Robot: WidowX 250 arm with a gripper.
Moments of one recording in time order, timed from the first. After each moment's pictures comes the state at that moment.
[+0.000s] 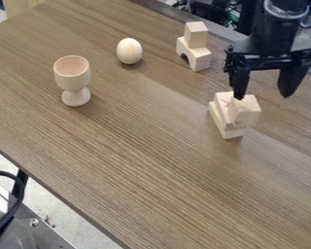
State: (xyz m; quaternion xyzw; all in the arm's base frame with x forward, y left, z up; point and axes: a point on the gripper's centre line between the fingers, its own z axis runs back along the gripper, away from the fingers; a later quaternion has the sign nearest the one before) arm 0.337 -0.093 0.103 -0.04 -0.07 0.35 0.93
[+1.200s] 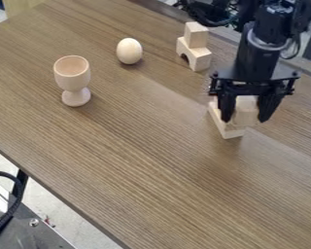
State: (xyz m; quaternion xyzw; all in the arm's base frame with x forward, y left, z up) arm 0.328 -0.083 0.064 -0.02 -0.04 0.35 0.93
